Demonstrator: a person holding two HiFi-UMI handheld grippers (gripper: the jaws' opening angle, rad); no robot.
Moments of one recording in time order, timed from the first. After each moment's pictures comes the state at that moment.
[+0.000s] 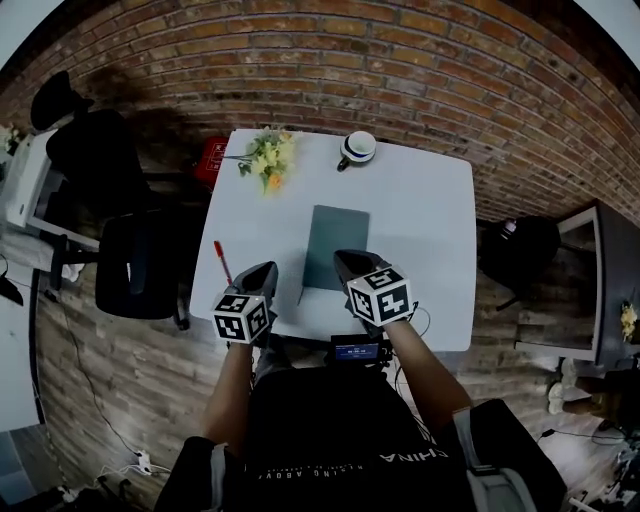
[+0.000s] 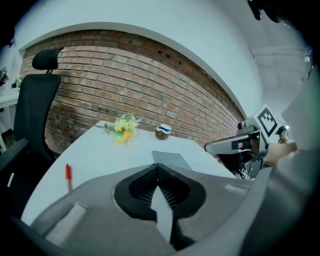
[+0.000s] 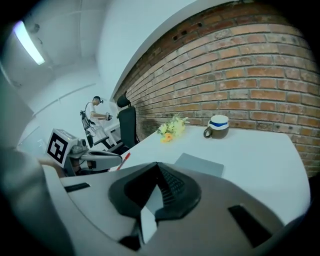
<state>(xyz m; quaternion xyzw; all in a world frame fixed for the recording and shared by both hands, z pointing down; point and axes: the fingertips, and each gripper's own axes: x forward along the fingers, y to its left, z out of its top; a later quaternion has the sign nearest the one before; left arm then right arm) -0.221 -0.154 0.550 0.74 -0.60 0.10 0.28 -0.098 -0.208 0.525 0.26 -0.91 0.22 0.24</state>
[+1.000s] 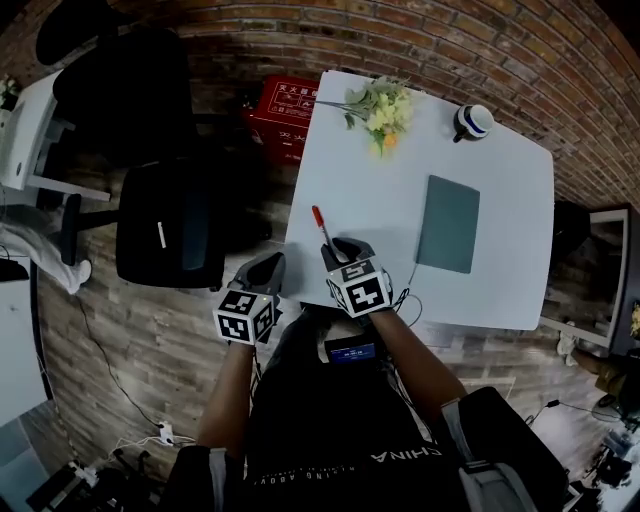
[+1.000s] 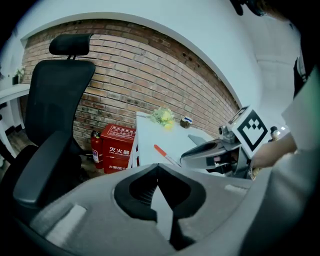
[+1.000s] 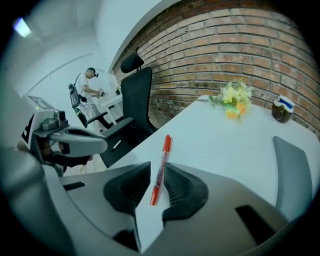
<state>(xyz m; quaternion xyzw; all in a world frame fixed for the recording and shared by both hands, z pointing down) -0.462 -0.058 0.613 0.74 -0.58 0.13 0.32 -0.381 -0.112 0.644 0.25 -0.87 0.21 0.37</state>
